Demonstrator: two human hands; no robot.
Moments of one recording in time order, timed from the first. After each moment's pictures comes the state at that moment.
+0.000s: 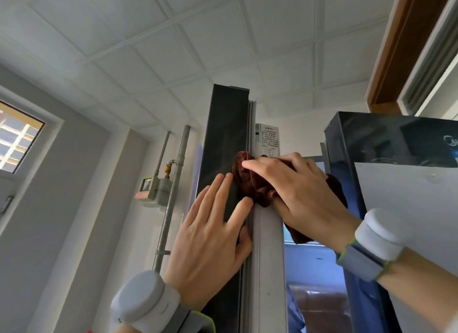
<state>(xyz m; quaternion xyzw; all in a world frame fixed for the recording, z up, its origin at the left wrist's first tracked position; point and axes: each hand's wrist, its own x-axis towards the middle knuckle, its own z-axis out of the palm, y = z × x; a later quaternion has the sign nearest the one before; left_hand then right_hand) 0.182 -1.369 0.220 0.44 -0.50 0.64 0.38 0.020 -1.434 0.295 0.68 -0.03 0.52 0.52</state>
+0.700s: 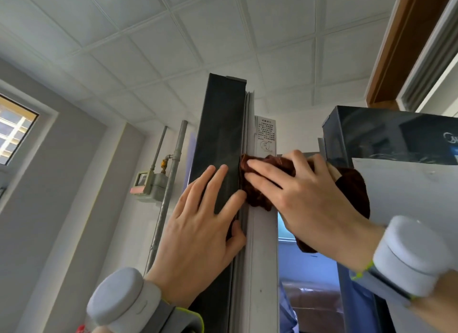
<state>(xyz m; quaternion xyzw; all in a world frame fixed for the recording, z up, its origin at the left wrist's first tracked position) 0.177 -1.366 0.222 0.47 -0.50 0.63 0.38 0.009 -1.420 0.283 0.61 -0.10 0.46 0.64</state>
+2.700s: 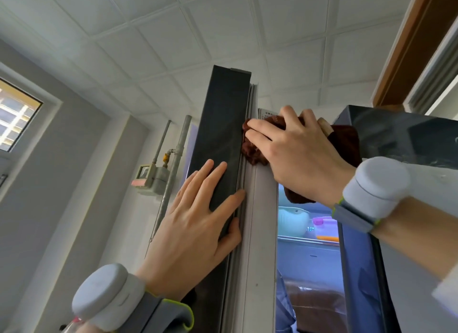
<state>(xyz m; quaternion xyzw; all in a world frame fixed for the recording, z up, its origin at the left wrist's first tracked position) 0.198 -1.363 0.215 0.42 -0.53 0.62 0.39 0.033 -1.411 0.336 0.55 -0.10 0.45 0.70</state>
